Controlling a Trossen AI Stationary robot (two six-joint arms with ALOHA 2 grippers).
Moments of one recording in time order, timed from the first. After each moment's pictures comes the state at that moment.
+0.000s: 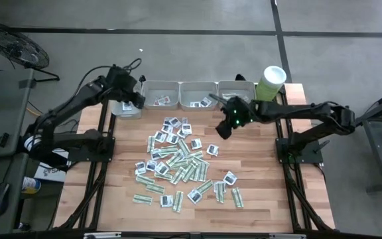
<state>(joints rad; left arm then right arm) 0.87 1.01 0.86 -0.68 0.16 -0.17 -0.25 1.35 0.88 -0.38 -0.12 0.57</state>
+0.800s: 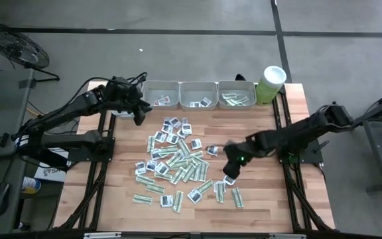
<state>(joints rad) 0.58 0.89 0.86 -0.65 0.16 -0.07 0.26 1.43 0.87 -0.56 -0.10 0.96</state>
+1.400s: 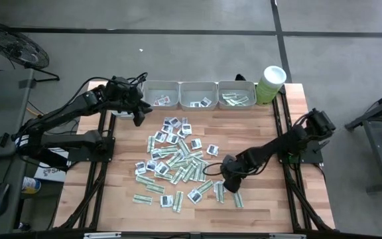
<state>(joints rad) 0.58 0.89 0.86 -0.65 0.20 -0.05 0.39 1.73 0.88 -0.56 -0.11 1.05</state>
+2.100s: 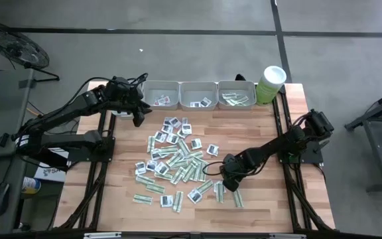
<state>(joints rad) 0.58 0.89 0.86 -0.66 0.19 -0.03 0.39 1.76 0.89 -0.62 -0.06 1.09</state>
